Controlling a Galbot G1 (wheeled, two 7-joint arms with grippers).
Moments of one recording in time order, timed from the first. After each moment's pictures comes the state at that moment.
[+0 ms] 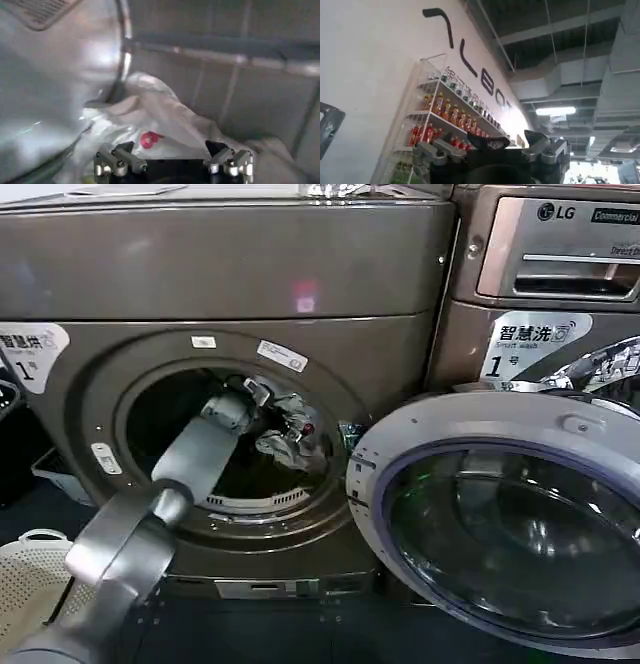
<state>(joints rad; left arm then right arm) -0.17 -1.42 0.18 -0.30 -0.02 0.19 0.72 -1.85 0.98 2.35 1.86 0.83 -0.20 -0.05</state>
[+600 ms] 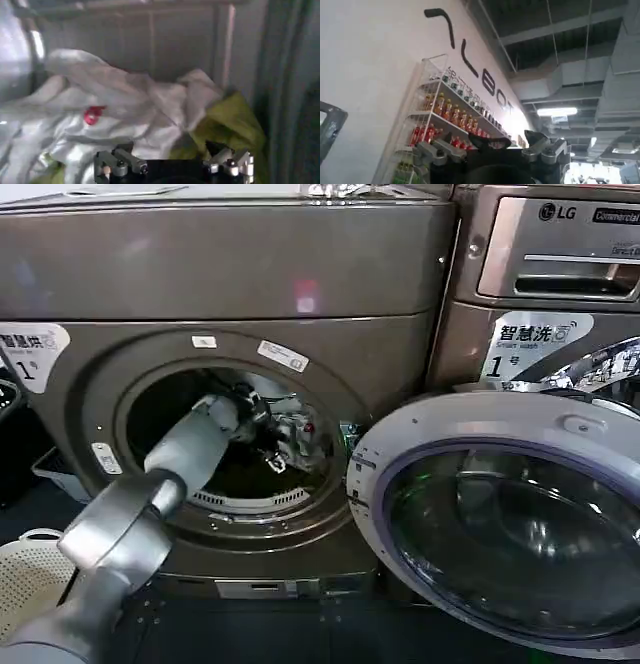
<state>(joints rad) -0.23 -1.42 0.37 -0.19 0.11 -0.01 1.06 -1.84 0.98 2.34 1.86 0.83 -0.20 -0.05</state>
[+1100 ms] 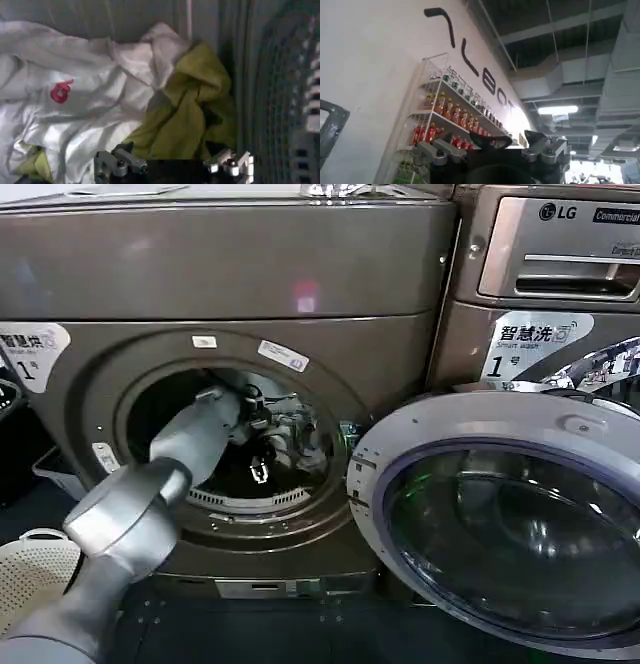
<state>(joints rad) -0.29 -1.46 0.50 -0.11 0.25 -0.07 1.17 -1.83 0.99 2.33 1.86 0.83 -0.20 -0.06</state>
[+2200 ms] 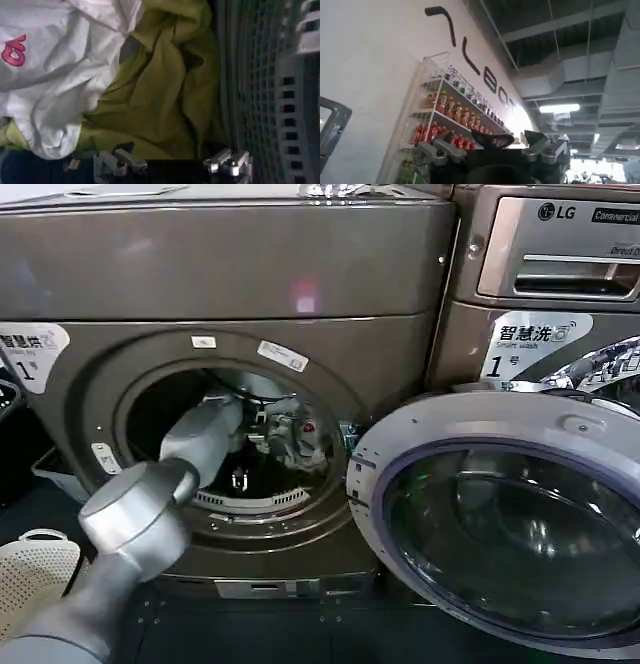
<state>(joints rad) -0.28 -1.50 0.62 -0.03 0.38 -0.09 1.17 -1.82 0.98 2.31 1.86 0.82 -0.19 -0.06</state>
